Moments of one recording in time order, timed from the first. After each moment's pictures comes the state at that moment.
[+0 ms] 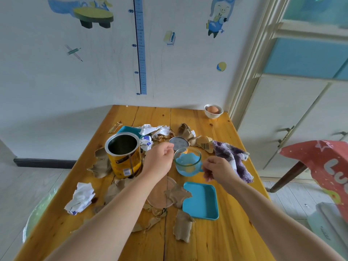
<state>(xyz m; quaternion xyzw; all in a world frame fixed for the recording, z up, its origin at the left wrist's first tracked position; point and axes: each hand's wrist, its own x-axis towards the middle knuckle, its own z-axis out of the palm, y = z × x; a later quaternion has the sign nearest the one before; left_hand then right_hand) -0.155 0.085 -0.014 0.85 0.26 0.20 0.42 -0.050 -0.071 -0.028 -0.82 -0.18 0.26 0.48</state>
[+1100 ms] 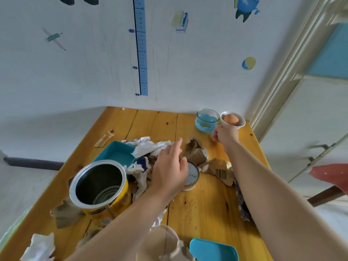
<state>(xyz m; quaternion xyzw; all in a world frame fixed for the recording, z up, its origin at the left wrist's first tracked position) -0.063 0.119 -0.041 0.88 0.22 0.28 0.32 0.155 0.066 -0.046 -0.80 -0.02 0.15 0.59</state>
